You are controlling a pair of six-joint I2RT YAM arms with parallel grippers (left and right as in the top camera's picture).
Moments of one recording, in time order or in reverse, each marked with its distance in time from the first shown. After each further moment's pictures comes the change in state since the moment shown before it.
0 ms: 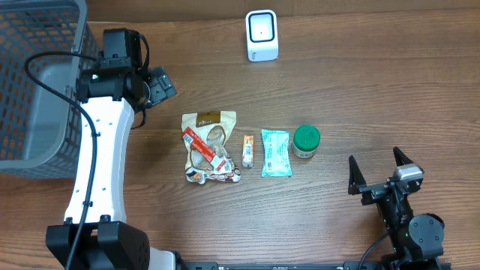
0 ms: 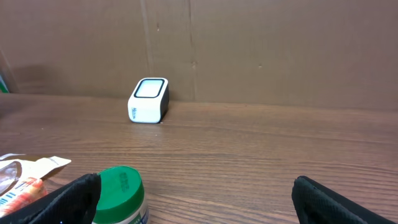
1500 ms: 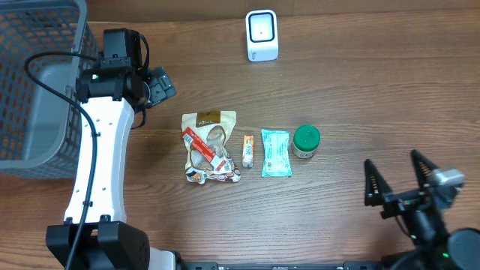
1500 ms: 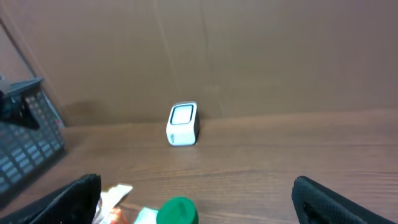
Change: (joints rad) left arm 0.000 0.000 0.000 -0.001 0.000 0.000; right arm 0.000 0.129 0.530 -0.430 -0.052 0.176
